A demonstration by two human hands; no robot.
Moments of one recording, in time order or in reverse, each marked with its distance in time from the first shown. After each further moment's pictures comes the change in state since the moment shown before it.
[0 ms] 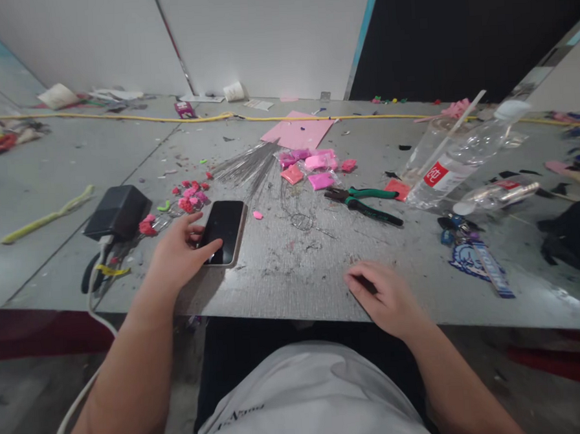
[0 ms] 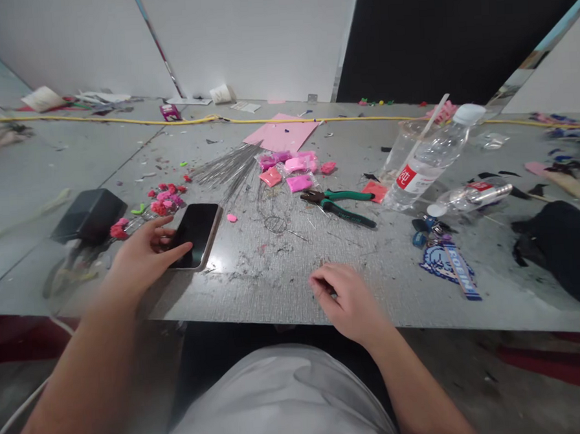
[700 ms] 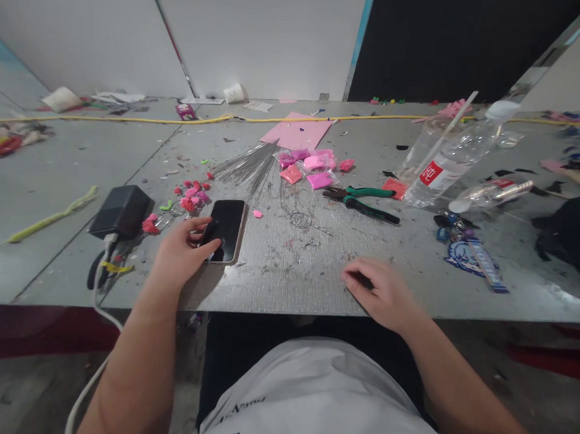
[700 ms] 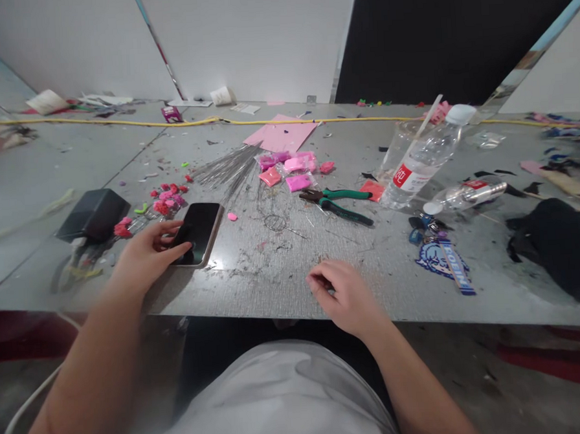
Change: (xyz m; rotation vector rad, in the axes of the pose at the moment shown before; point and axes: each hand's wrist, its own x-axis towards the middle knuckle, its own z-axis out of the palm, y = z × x) left_hand -0.005 0.005 -0.001 -0.124 -0.027 -0.033; right_hand -0.001 0.001 0.001 0.016 0.005 -0.011
